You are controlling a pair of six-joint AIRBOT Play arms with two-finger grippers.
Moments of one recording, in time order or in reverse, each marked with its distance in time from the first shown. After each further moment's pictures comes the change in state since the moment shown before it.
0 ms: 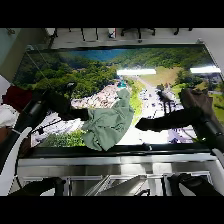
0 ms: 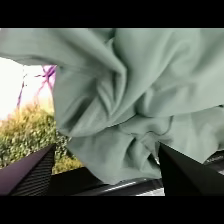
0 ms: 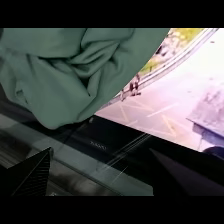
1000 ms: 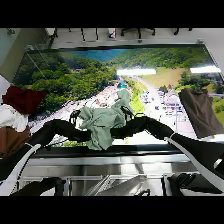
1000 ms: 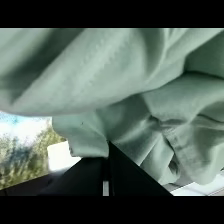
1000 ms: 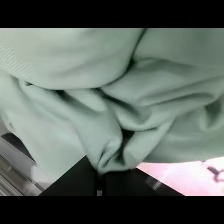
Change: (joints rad) left arm 0.017 0.013 -0.487 -0.320 -0.336 0.184; right arm 0.377 -0.471 0.103 0.206 0.364 -0.030
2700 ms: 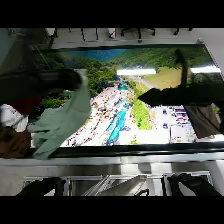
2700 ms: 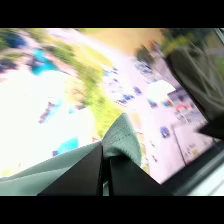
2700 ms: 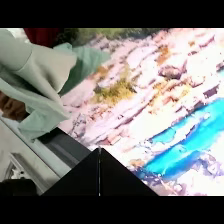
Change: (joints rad) left arm -0.156 0.150 0.802 0.051 0.087 -0.042; right arm -0.457 0.458 0.240 -0.025 -0.386 -0.118
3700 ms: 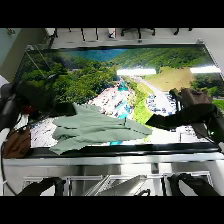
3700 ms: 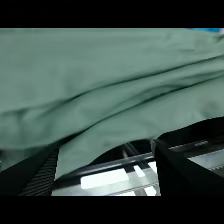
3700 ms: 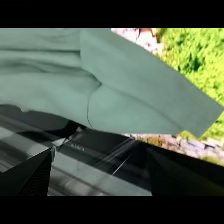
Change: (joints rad) left arm 0.343 -0.040 -0.272 0.188 0.419 -0.048; right arm -0.174 -0.021 -0.353 -0.141 -0.114 0.018
